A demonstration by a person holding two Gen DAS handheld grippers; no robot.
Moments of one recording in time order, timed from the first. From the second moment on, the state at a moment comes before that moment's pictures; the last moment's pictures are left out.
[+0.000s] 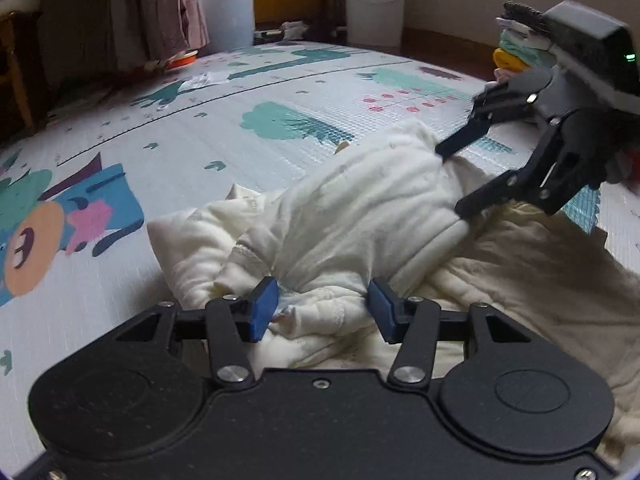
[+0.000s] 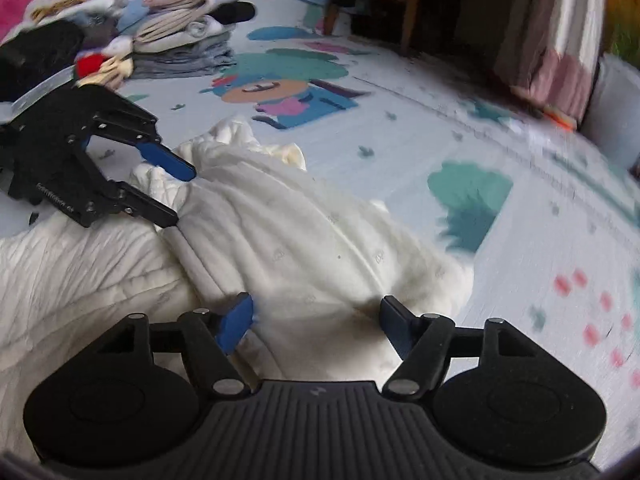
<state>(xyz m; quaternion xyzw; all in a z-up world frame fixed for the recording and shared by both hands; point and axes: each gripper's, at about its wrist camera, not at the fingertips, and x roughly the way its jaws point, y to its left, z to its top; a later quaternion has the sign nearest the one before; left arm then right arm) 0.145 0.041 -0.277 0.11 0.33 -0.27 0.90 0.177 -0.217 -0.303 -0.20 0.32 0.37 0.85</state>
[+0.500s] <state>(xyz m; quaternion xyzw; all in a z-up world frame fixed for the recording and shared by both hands) 0.127 0.037 -0.260 0.09 0.32 -0.27 0.91 0.155 -0.219 -0.296 -0.18 0.31 0.38 0.85</state>
